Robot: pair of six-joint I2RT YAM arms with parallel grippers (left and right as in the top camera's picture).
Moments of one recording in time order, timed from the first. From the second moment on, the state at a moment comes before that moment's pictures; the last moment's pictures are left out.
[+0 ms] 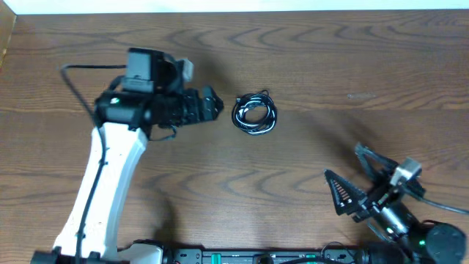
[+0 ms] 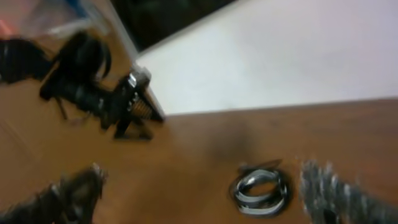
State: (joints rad) left arm -0.17 1.44 1.35 -1.01 0.42 -0.30; right arm -0.02 0.10 0.43 -0.32 -0.65 0.46
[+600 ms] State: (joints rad) left arm -0.32 1.70 1.43 -0.97 0.28 -0.30; right arm -0.05 0.84 0.93 -0.89 -0.81 0.21
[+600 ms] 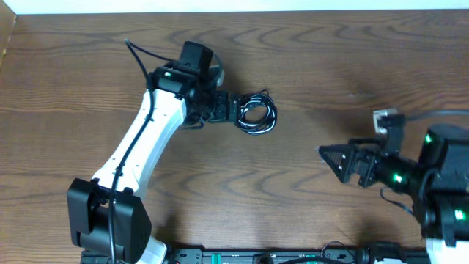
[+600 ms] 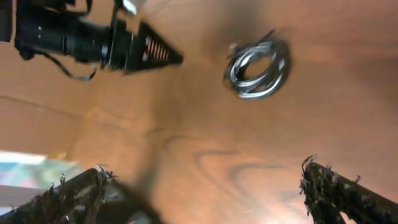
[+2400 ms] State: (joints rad) left arm -0.48 1.93 1.43 -0.58 0.26 -0.05; right arm 0.08 1.03 0.93 -0.92 -0.83 0.24
